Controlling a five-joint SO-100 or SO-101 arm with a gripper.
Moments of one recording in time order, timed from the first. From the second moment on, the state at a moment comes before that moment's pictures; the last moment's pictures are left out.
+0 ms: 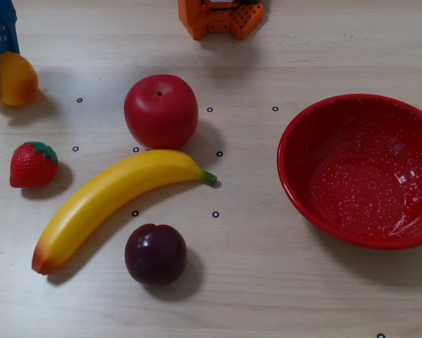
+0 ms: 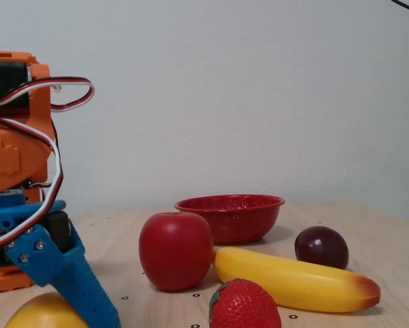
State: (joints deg) arm -66.9 47.5 55.5 80.2 74.7
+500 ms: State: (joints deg) arm -62.3 60.0 44.3 102.6 61.9
